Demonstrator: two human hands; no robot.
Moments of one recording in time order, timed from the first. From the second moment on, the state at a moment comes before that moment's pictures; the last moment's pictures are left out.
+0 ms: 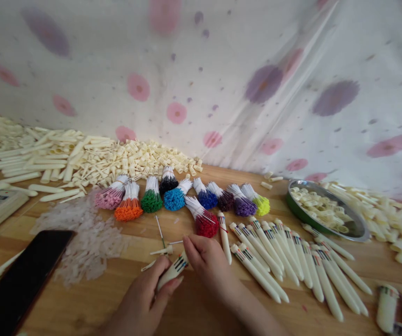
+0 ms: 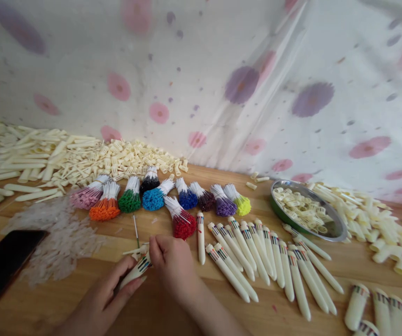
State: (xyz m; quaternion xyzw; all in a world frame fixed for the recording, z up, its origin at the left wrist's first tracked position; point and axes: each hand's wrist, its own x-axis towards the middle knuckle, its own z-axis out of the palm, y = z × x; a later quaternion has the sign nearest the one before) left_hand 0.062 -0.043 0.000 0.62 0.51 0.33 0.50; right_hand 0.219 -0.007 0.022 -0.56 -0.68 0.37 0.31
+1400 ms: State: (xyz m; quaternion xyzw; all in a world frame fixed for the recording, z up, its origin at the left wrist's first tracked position) left_hand 0.080 -0.046 -0.007 0.25 0.33 0.37 0.84; right_hand 0.187 -0.028 0.017 -0.24 -0.26 0.81 0.46
